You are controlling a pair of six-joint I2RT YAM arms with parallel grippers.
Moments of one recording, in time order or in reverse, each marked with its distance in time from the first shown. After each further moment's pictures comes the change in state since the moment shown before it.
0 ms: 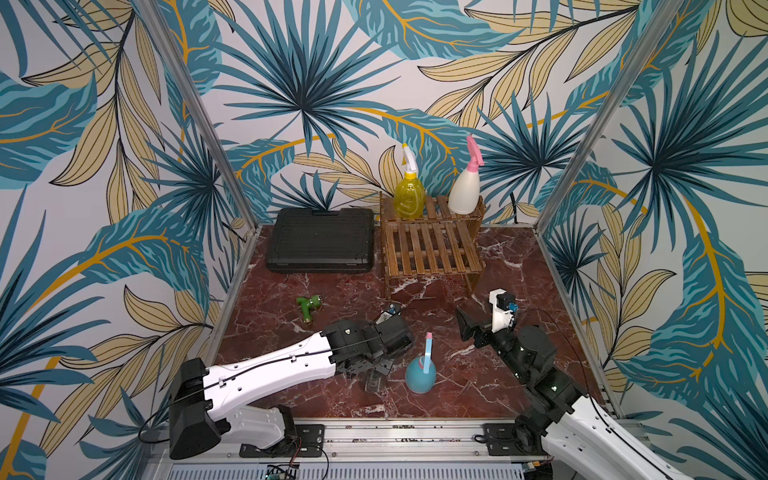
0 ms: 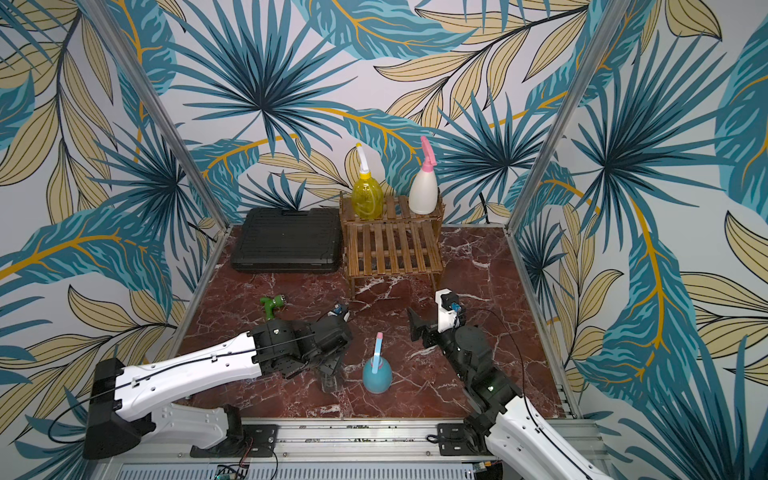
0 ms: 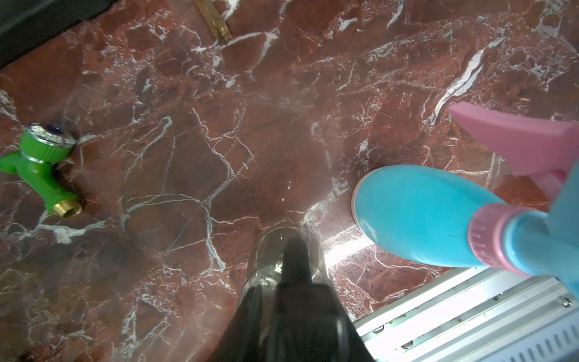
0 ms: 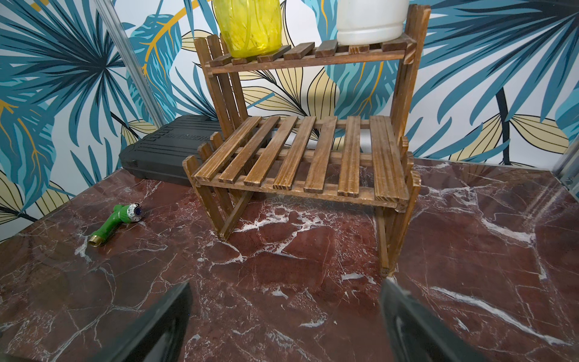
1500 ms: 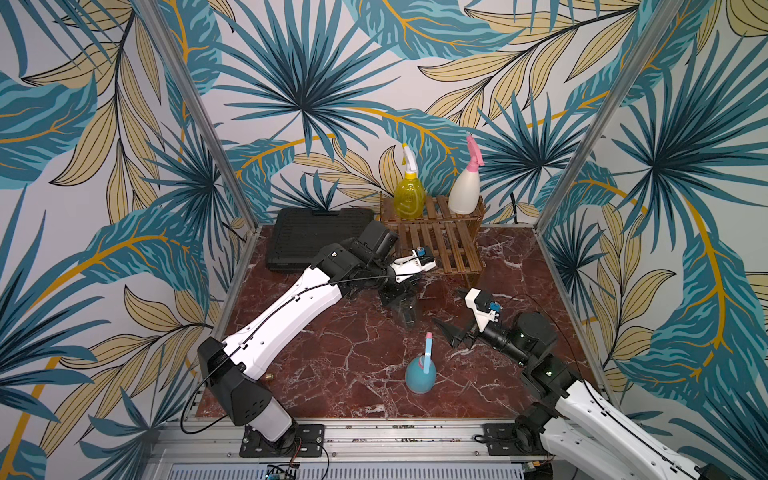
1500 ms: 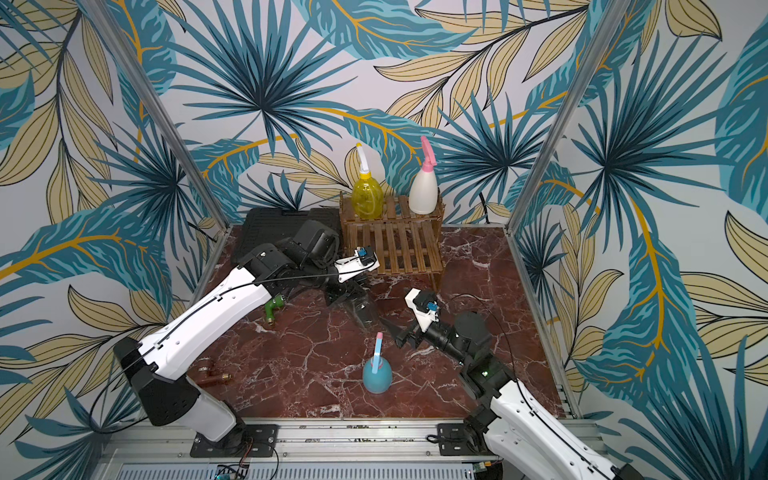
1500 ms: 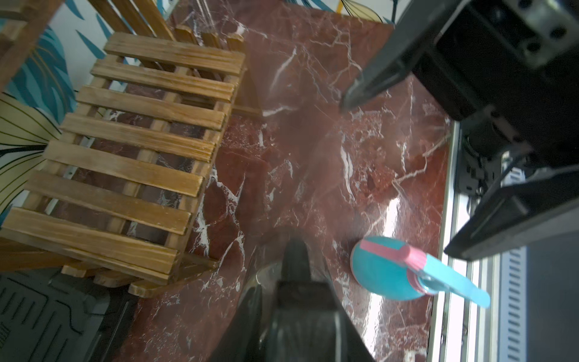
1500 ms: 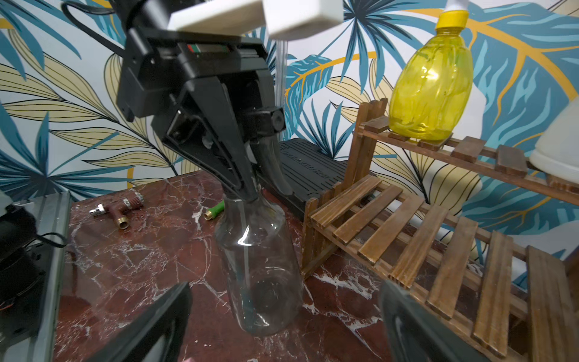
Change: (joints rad) left arm 0.393 0.287 0.572 0.057 0.638 0.956; right arm 0.000 0.152 0.100 0.188 -0.464 -0.249
